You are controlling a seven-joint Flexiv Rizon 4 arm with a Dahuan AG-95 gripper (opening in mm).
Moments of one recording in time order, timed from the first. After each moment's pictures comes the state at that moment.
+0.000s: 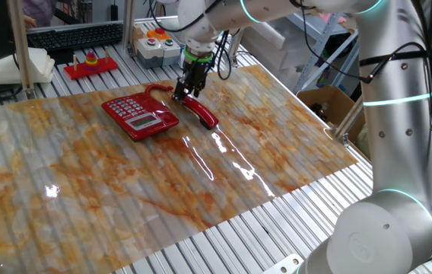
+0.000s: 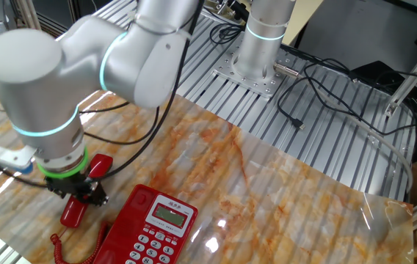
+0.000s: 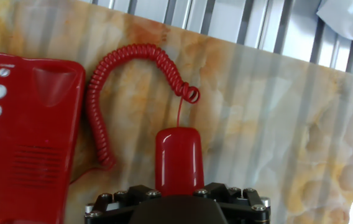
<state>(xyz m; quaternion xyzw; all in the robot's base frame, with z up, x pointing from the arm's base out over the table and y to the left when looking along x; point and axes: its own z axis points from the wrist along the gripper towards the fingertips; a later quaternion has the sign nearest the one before) 0.723 -0.133 0.009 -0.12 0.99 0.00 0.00</state>
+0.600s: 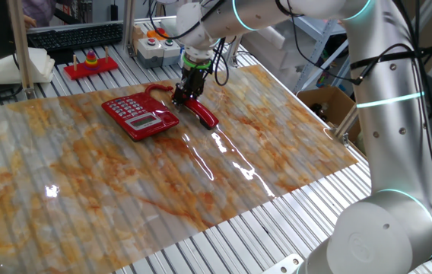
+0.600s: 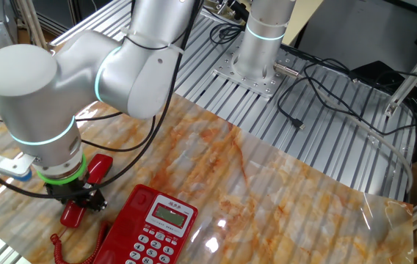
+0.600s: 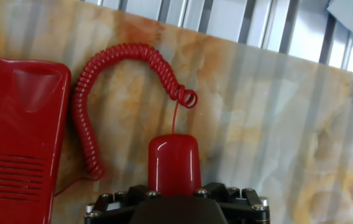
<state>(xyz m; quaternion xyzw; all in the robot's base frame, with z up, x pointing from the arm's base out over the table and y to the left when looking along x) 0.721 -0.135 -0.004 -0.12 0.99 0.00 0.00</state>
